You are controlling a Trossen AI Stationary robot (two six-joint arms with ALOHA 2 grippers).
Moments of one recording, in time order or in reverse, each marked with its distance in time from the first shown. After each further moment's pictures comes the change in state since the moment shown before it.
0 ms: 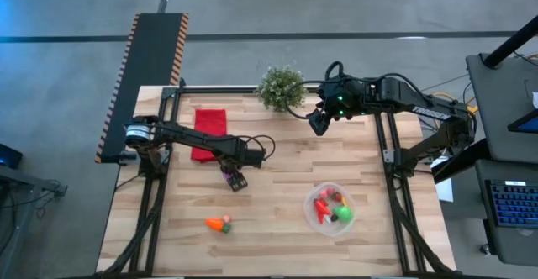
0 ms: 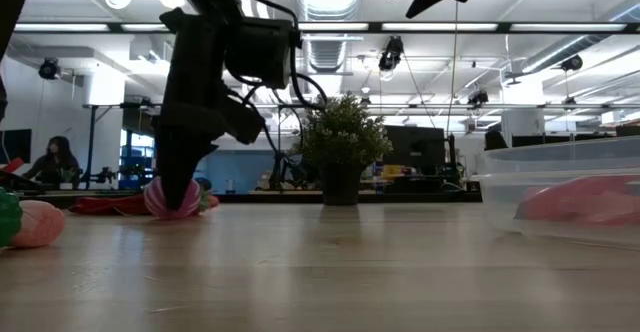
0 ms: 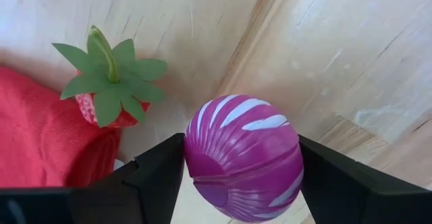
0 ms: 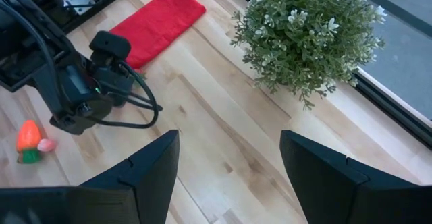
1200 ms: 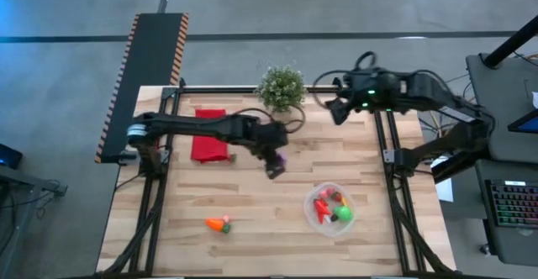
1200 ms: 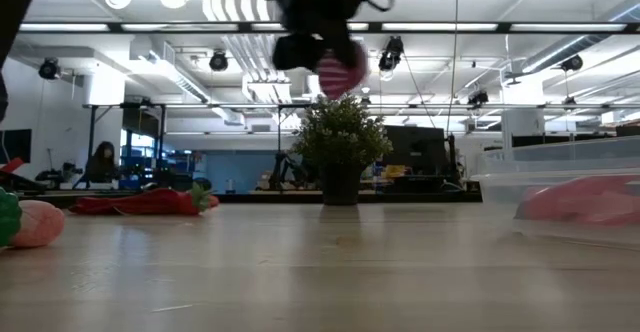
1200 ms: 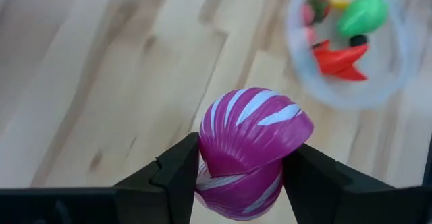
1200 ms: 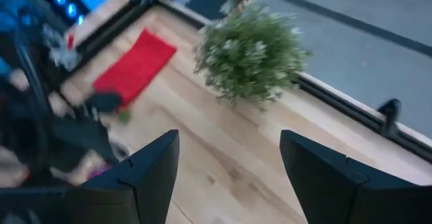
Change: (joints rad) left arm 0.017 0.018 0.511 0.133 0.040 0.078; right arm -0.016 -0.156 0.000 -0.069 0.115 0.090
